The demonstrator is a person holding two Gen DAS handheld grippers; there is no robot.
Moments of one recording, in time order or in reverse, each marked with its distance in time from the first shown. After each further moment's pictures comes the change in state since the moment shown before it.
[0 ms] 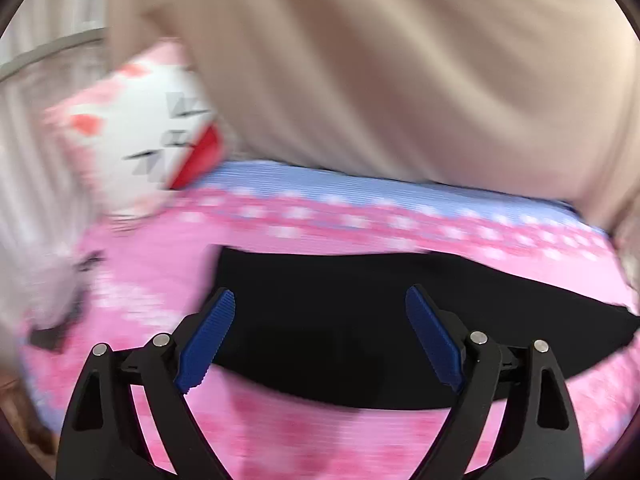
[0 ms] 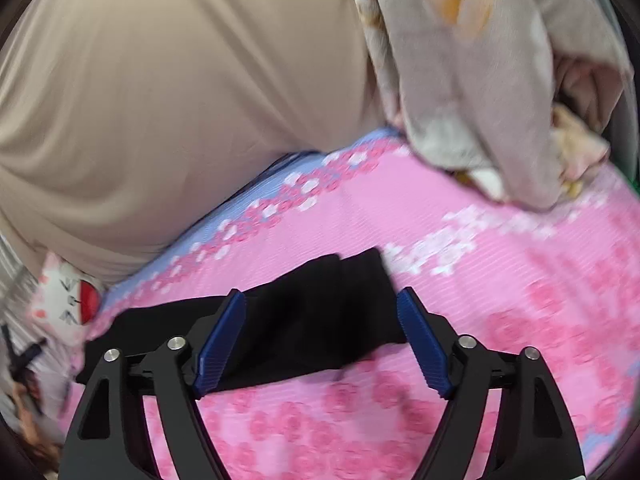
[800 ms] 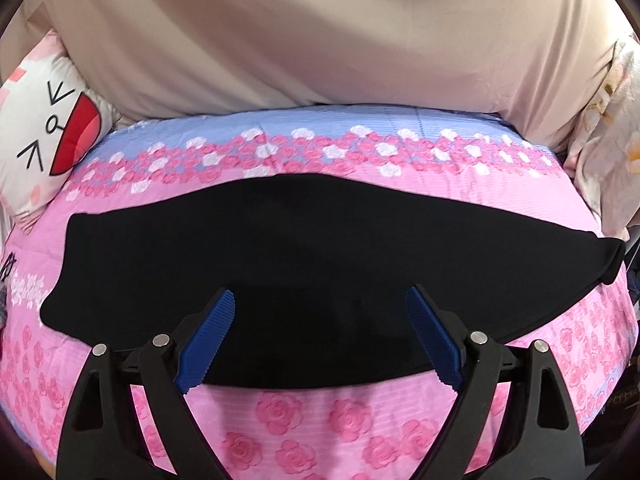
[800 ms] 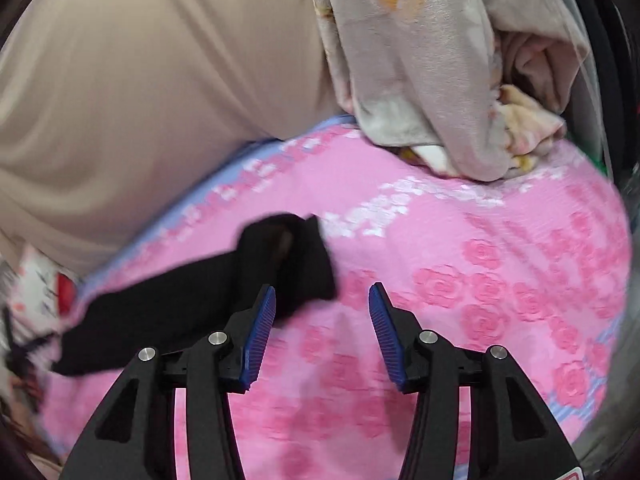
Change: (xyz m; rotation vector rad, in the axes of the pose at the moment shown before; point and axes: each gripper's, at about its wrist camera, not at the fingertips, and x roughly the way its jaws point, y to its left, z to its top) left arm 0.057 -0.128 -0.047 0.145 0.165 -0.167; right arm -0.027 -0.038 -0.027 0.001 -0.011 -0.078
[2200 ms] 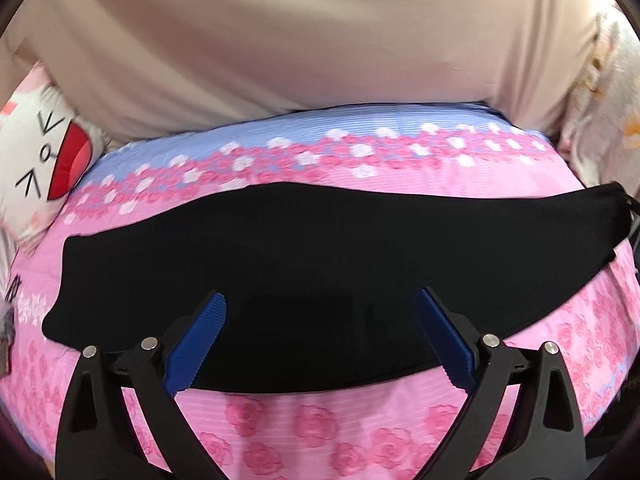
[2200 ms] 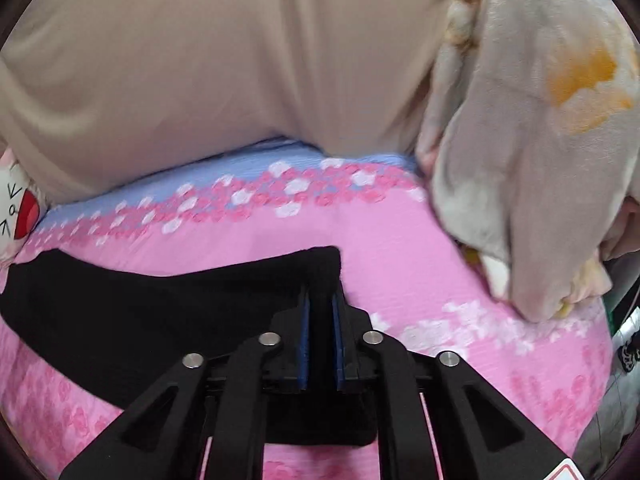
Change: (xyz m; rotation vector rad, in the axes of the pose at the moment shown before) left arm 0.003 -0.036 0.003 0.052 -0.003 0.050; right arm 0.094 0.085 0.070 -0.393 0.046 -0.157
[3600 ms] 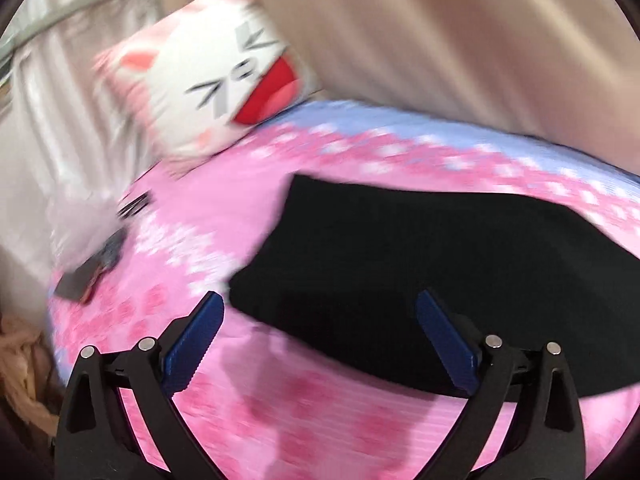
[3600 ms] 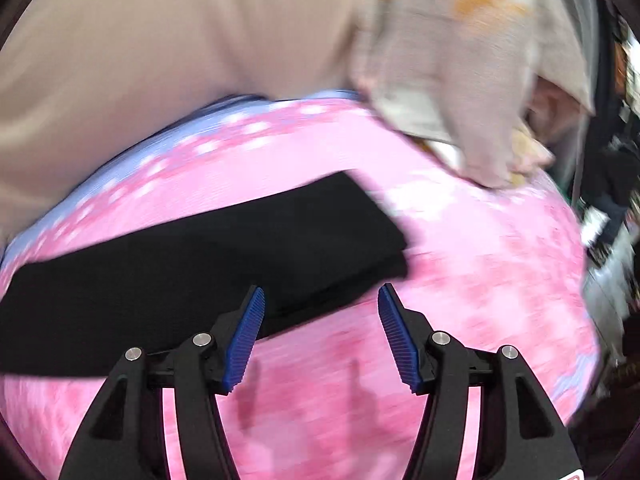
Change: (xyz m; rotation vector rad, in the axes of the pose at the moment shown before) left arm -0.015 0.196 -0.050 -0.285 -0.032 0.400; right arm -0.037 0.052 -0.084 0.269 0.094 -0.232
